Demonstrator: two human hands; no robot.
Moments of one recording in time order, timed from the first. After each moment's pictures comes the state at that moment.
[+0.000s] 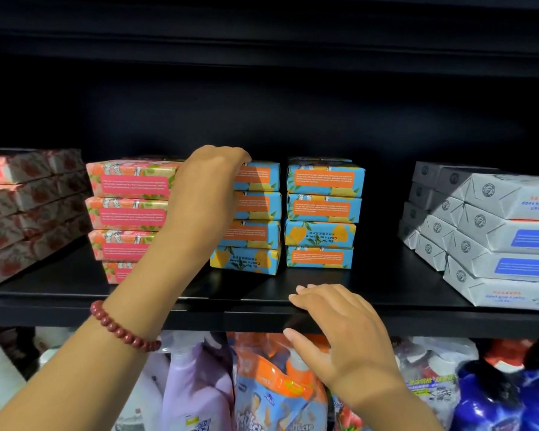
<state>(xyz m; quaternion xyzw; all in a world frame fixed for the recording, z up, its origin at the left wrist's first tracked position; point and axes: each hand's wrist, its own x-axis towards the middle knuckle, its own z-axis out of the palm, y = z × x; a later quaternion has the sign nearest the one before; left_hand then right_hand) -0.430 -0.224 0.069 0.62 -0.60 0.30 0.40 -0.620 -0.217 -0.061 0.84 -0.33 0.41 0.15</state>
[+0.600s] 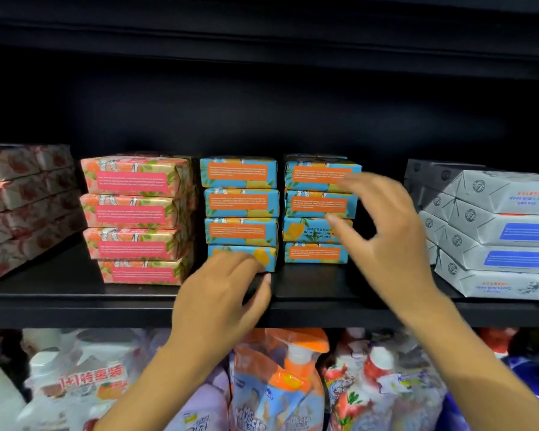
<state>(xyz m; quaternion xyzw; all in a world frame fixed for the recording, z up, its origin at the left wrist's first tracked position) -0.442 -0.187 -0.041 0.52 -0.70 0.26 0.41 -0.636 -0.249 0.025 0.77 -0.33 0.53 0.13</state>
